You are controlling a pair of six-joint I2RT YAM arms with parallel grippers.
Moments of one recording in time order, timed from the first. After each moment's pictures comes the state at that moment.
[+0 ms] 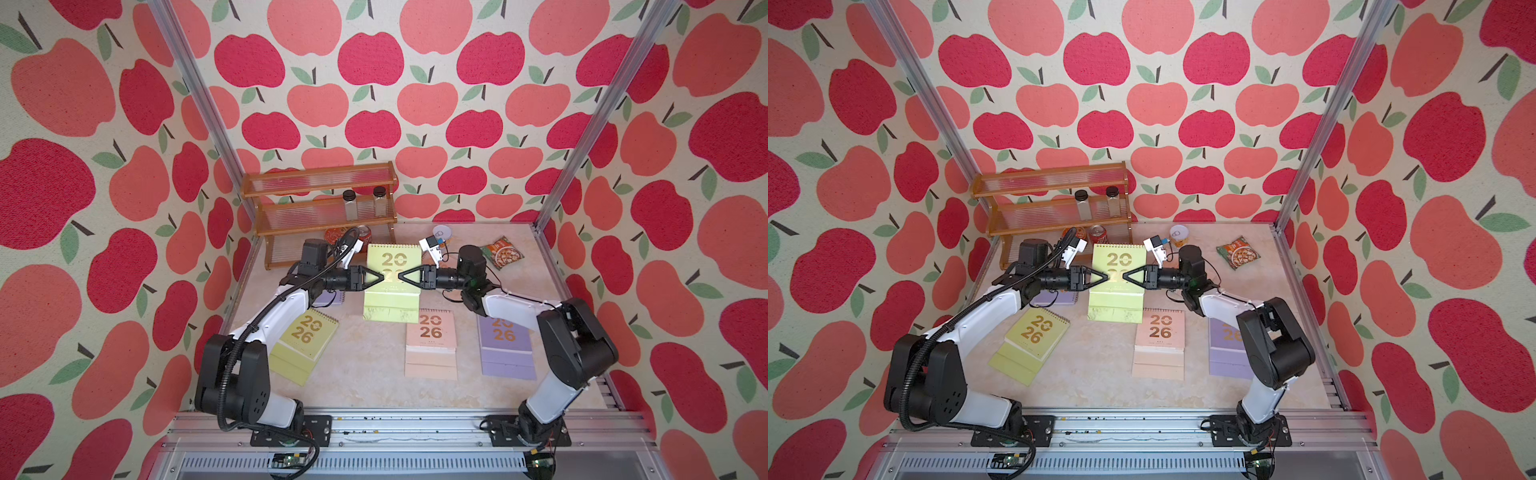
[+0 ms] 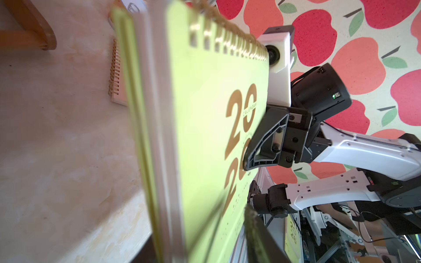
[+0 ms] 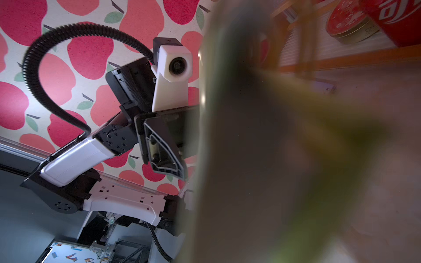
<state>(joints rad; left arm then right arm) -0.24 1.45 1.01 -0.20 0.95 -0.35 0.55 1.67 0.96 0.49 -0.96 0.79</state>
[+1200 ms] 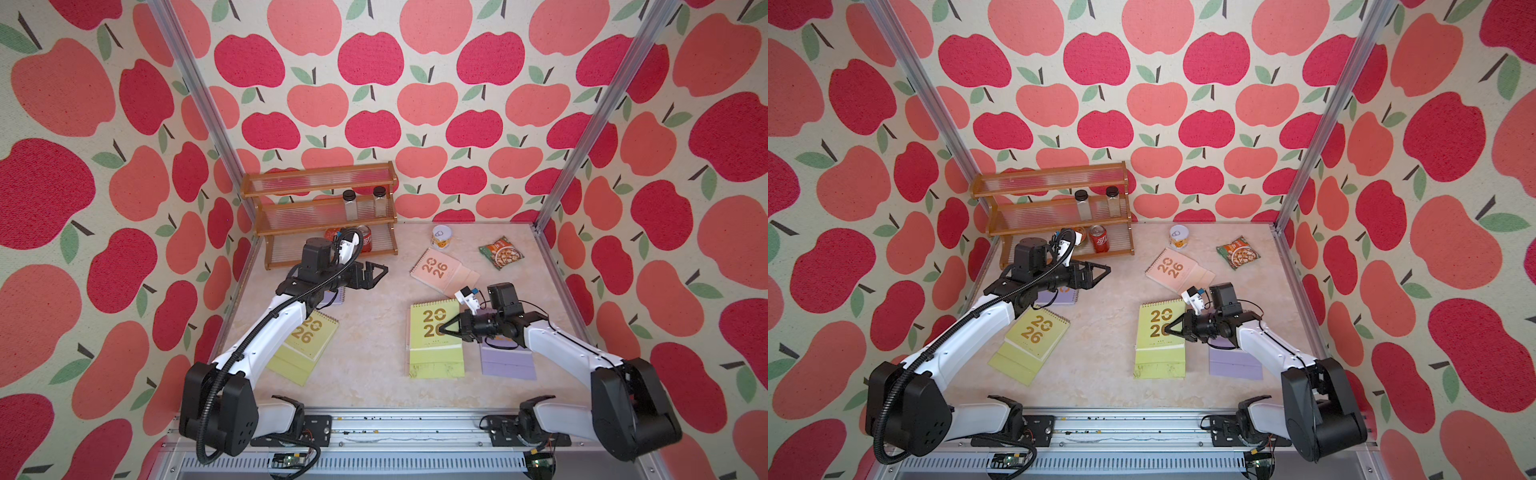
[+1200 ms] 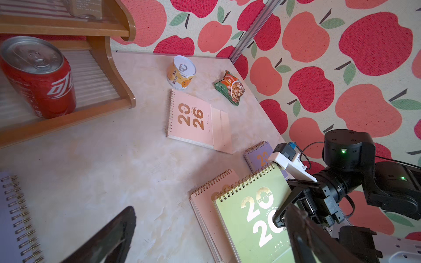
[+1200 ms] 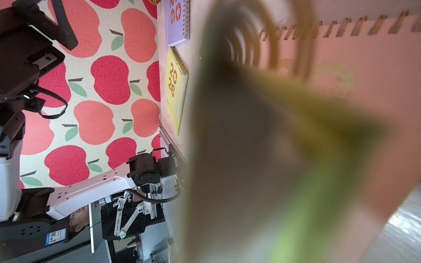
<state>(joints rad) -0.32 1.32 1.01 -0.21 0.57 -0.30 0.37 1.30 0.60 -0.25 -0.93 0.56</state>
